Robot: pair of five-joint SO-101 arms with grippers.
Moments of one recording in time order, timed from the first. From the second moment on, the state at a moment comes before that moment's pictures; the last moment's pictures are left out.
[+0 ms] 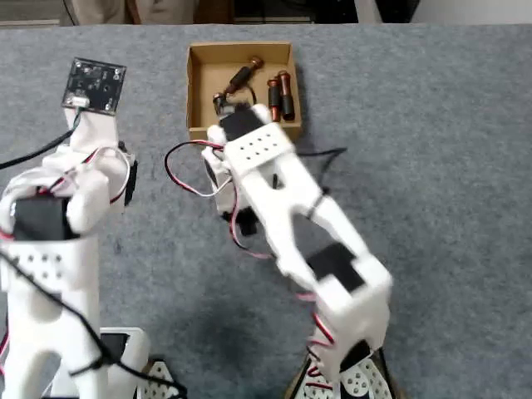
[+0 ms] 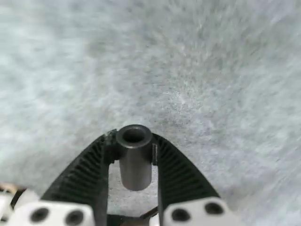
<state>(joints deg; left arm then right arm) -4.9 -43.5 17.4 77.5 -21.5 -34.4 14.7 -13.2 100.4 -24.6</state>
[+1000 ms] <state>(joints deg) 2.2 -49.1 26.0 57.1 -5.4 -37.4 -87.2 84.1 14.7 -8.1</state>
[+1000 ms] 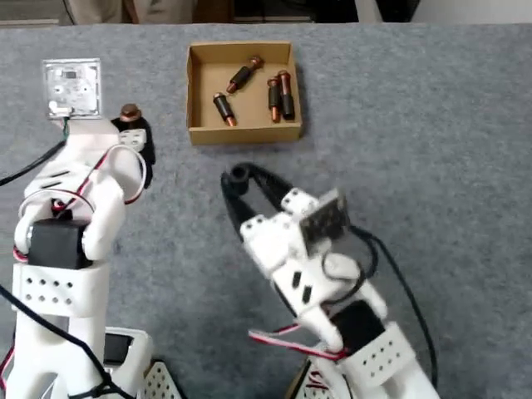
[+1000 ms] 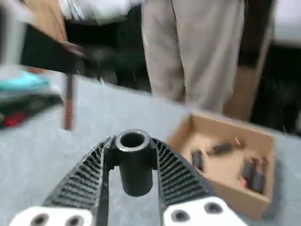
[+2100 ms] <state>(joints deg) 26.5 -82.0 50.4 52.3 1.0 -44.0 -101.1 97.1 28.9 -14.9</state>
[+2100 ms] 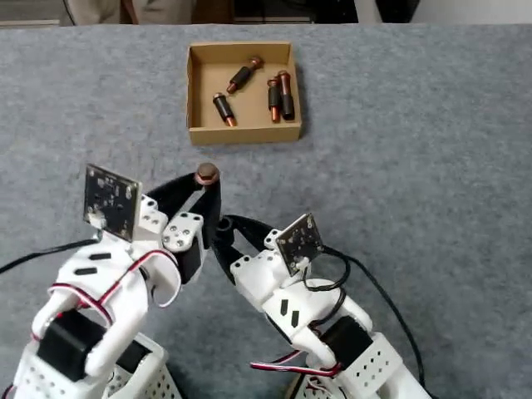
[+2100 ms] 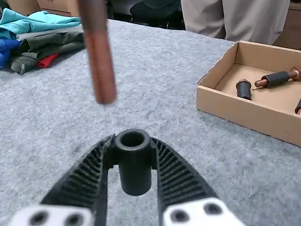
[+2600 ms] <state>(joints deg) 26.8 -84.5 58.2 47.6 1.7 -44.0 -101.1 97.1 28.9 -14.9</state>
